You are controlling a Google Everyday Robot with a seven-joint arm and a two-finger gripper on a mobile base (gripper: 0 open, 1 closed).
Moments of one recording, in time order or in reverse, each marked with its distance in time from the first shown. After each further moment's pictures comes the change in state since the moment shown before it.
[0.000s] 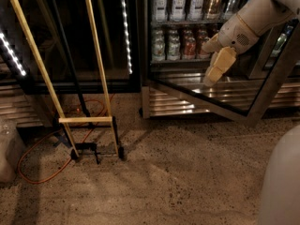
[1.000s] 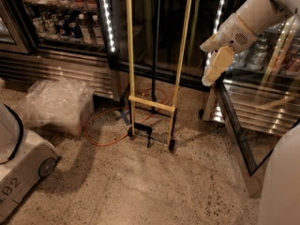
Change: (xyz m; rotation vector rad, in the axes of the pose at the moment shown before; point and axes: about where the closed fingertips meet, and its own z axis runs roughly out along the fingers) arm 0.000 0.000 0.000 0.000 0.000 0.000
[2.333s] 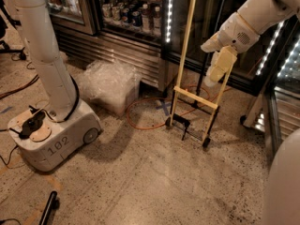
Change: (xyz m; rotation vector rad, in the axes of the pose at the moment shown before) arm 0.003 0.008 -0.004 -0.020 0.013 0.001
